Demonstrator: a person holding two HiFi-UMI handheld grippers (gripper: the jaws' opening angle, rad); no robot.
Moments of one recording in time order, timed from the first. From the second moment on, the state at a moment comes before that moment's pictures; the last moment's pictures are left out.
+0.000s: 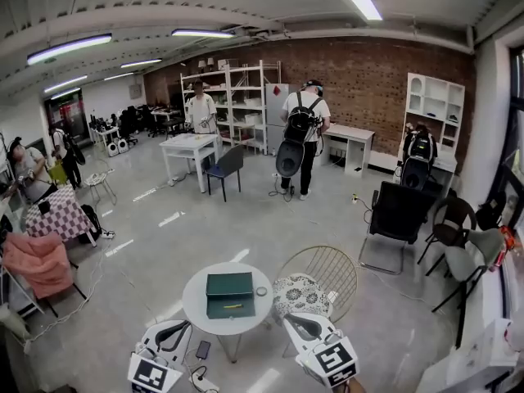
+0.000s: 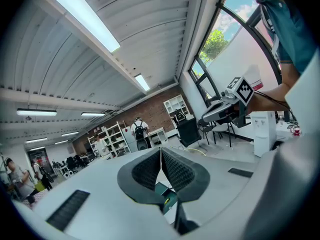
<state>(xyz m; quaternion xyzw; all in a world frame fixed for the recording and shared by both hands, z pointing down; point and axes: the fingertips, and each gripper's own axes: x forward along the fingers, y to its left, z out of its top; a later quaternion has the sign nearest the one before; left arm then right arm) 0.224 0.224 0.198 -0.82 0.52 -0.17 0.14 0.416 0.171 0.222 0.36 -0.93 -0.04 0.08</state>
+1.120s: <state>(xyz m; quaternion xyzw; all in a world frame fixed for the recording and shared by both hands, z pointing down) 0.043 -0.077 0.233 -0.85 0.44 -0.19 0.21 0.213 -0.079 0.247 0.44 -0.88 -0.10 0.14</state>
